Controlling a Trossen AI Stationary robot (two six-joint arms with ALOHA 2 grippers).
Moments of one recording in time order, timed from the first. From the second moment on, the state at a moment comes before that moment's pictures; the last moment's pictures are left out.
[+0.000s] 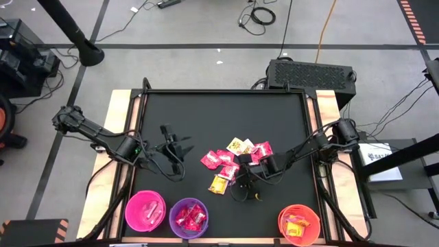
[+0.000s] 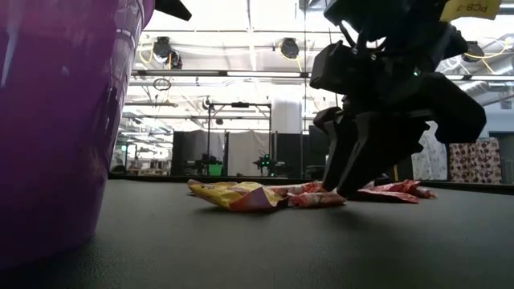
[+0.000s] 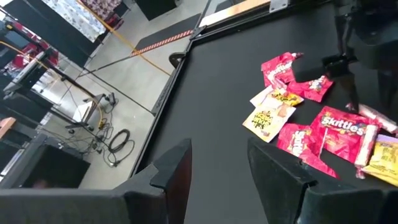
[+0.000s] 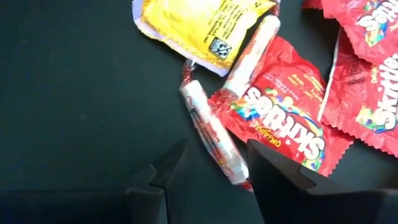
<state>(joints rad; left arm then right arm) -0.43 1.18 0.99 -0.48 -0.85 0.00 0.31 1.77 0.91 -0.14 0.10 0.08</state>
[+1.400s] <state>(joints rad) -0.43 1.18 0.99 -0.47 -0.78 -0.09 0.30 1.77 0.94 -0.22 0.08 0.07</state>
